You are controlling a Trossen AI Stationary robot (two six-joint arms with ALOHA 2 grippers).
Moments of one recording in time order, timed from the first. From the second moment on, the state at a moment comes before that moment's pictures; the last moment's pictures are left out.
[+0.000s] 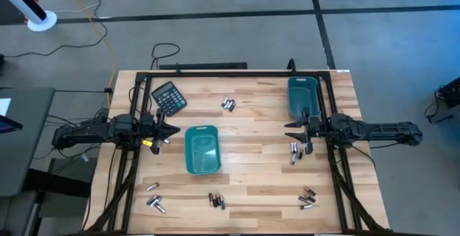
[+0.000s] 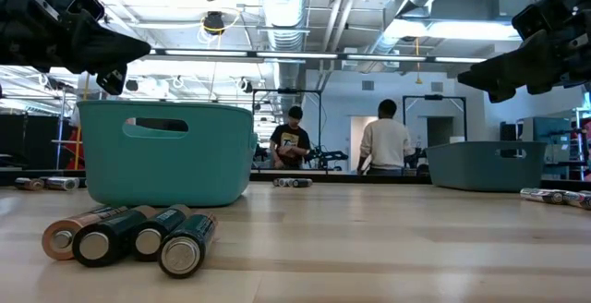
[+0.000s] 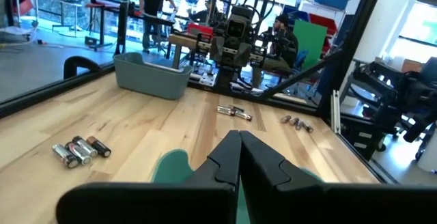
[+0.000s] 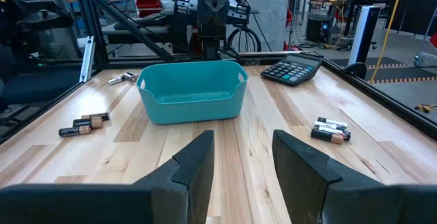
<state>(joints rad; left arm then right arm) 0.04 0.01 0.01 0.02 -0.03 -0.21 -0.03 0.11 0.01 0.02 0.02 0.02</state>
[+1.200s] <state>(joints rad) 0.07 0.09 0.18 -0.17 -0.25 -0.40 -0.03 0.11 0.00 0.02 0.02 0.02</state>
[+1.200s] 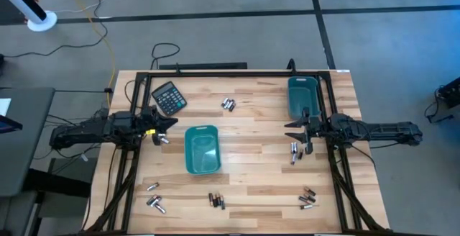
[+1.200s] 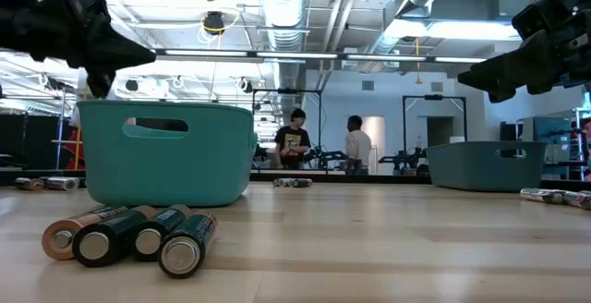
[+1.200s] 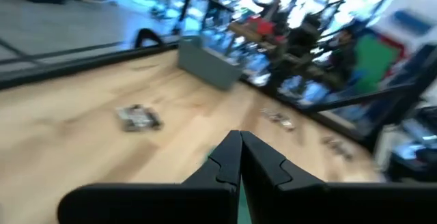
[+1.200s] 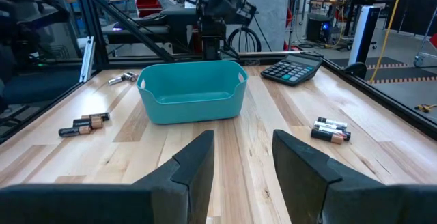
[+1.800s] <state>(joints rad) 0.14 0.74 0.63 -0.33 -0.29 -0.22 -0.03 0.11 0.00 0.02 0.02 0.02</state>
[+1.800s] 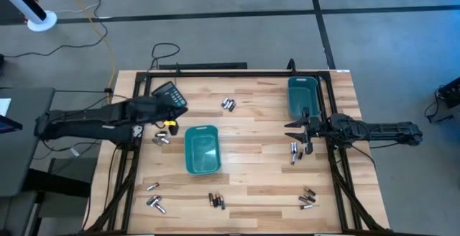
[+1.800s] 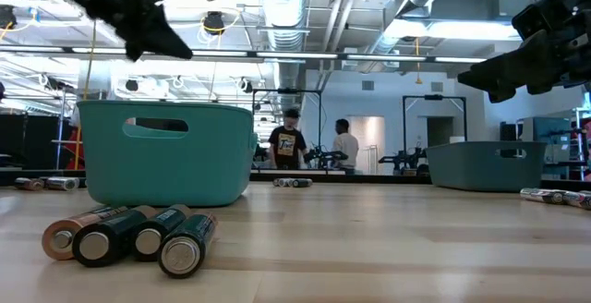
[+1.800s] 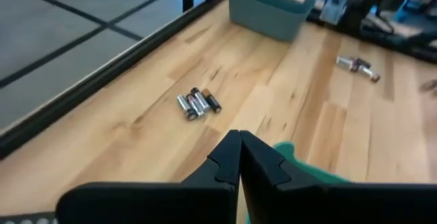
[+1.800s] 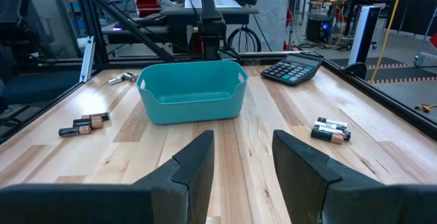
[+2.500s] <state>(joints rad) 0.01 1.12 0.92 -0.52 -0.29 -0.23 -0.03 0.11 0.00 0.02 0.02 0.02</state>
